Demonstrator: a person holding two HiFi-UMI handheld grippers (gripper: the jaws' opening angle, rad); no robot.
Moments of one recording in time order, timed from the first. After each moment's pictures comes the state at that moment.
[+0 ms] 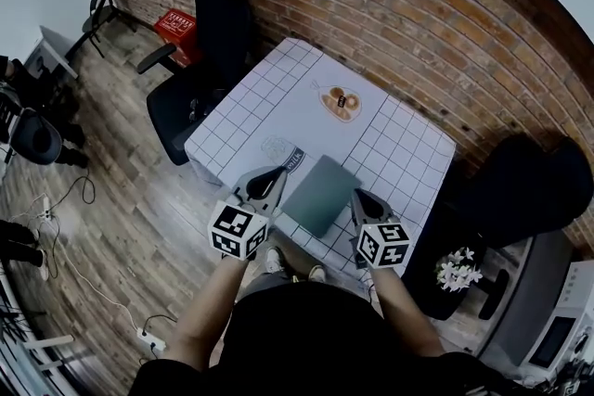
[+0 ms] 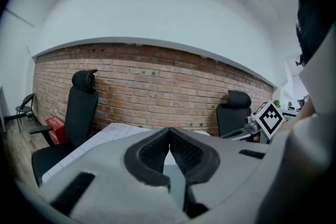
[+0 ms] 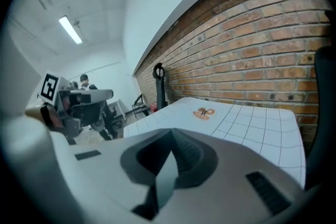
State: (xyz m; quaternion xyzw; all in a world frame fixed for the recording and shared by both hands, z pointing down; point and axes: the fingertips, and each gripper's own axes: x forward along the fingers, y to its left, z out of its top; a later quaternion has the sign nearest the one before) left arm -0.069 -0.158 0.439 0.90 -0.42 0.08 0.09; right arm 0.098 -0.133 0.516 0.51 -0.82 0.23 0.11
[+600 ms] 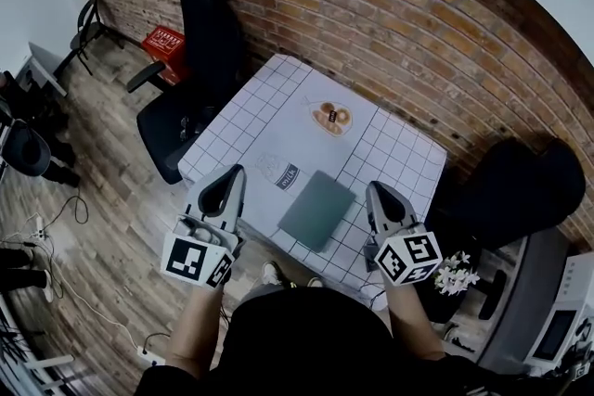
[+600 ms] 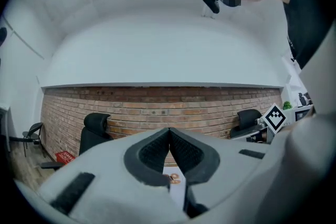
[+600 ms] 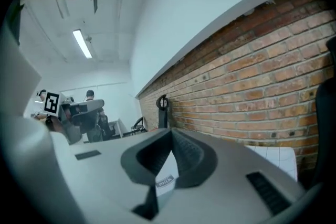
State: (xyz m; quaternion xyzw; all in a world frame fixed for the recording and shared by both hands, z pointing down) left arm -0.135 -0.152 0.296 0.88 -0.47 -0.04 -0.04; right arm 0.109 -0.148 0.379 0.53 -0.84 0.13 0.00
